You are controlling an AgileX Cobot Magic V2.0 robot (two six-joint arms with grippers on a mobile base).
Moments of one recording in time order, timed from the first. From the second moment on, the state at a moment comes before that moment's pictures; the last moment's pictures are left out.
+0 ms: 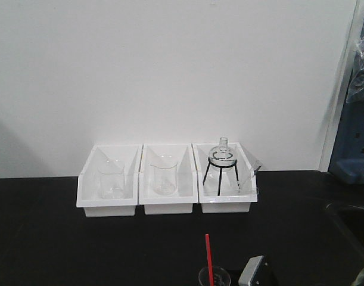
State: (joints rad) left arm -0.04 -0.02 0.03 0.07 0.43 0.17; right arm 0.15 2.25 -0.86 -0.96 -1.15 0.32
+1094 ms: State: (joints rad) left arm -0.04 -0.02 0.03 0.07 0.43 0.17; right arm 0.15 1.42 -0.42 -0.82 -0.72 0.44
